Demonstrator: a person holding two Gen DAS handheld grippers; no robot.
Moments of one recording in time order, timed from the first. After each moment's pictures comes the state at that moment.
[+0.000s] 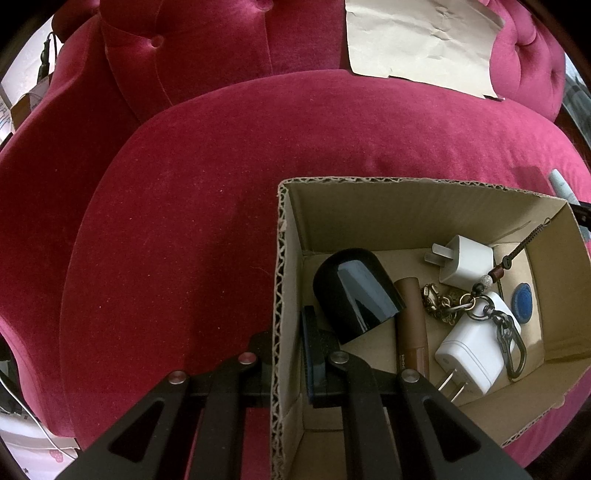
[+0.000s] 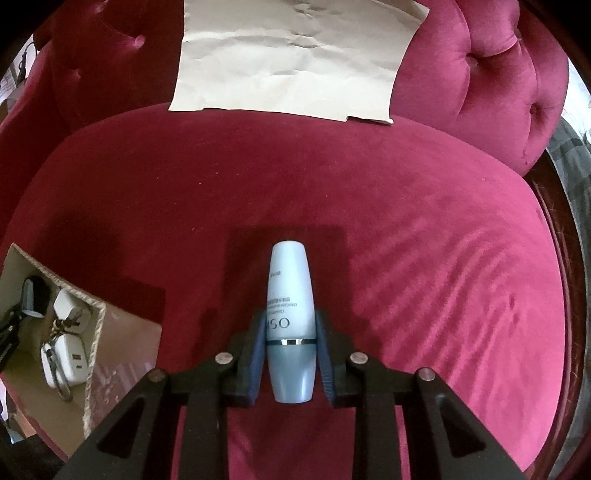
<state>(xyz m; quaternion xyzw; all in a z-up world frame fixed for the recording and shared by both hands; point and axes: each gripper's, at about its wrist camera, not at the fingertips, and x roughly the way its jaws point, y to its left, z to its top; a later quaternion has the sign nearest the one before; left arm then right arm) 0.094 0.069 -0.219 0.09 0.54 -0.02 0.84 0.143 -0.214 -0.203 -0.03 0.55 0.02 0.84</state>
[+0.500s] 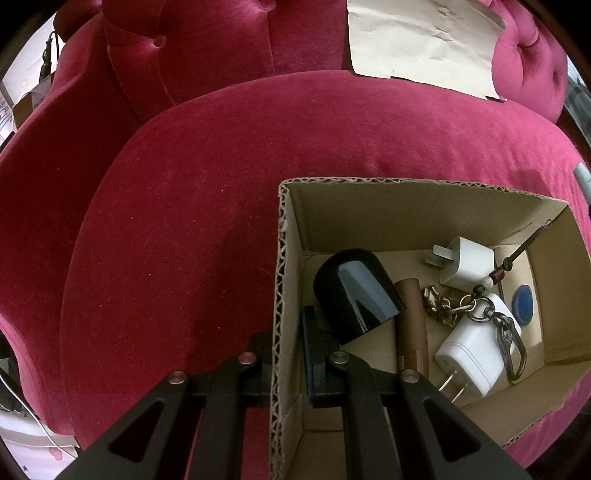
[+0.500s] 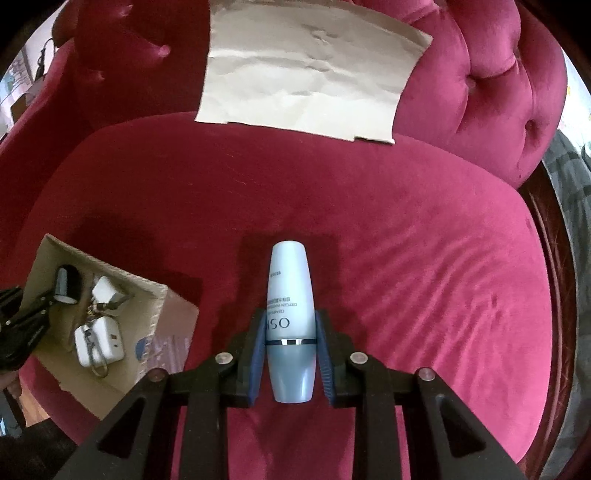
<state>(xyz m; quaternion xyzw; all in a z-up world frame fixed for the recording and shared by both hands) 0.094 0.069 -0.217 0.09 0.54 -0.02 0.84 0.118 -0.199 -0.160 -0.04 0.54 0.04 0.84</state>
